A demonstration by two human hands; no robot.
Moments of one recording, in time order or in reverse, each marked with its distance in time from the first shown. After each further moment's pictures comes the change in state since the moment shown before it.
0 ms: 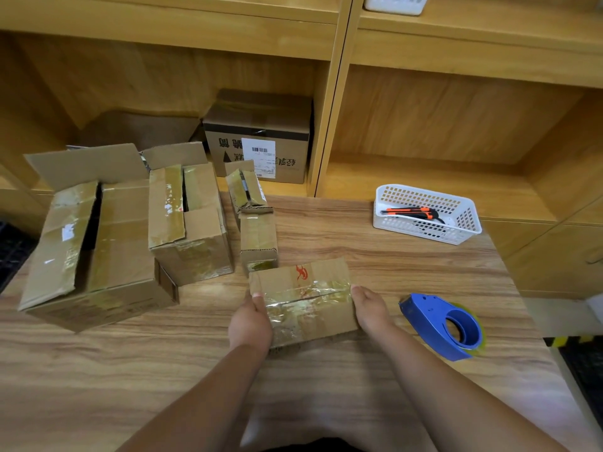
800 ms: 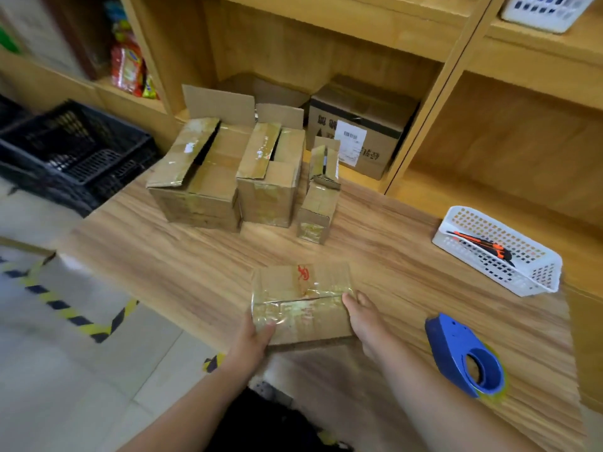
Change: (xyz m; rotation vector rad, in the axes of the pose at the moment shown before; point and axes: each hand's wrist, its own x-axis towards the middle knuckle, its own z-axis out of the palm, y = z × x) left_hand -0.134 -0.063 -0.003 -0.583 -0.072 -0.224; right_hand -0.065 0.004 0.001 -0.014 -0.307 -0.082
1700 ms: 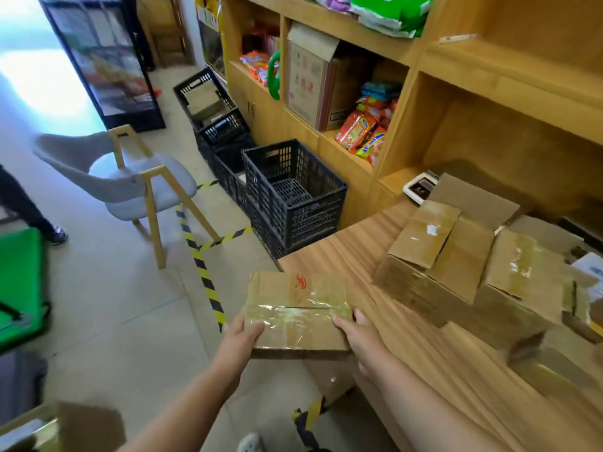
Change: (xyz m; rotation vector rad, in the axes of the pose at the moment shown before) left_hand -0.045 -0.029 -0.361 -0.362 0.547 -0.010; right_hand -0.081 -0.127 0.365 -0.121 -0.547 -0.189
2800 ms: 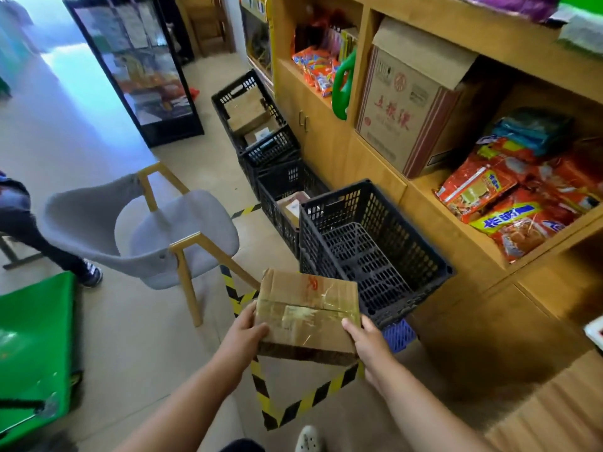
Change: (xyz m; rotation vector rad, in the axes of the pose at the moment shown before) left_hand 0.435 0.241 -0.181 -0.059 0.031 -0.050; right_hand 0.390 -0.258 0.272 -0.012 -0.130 0.110
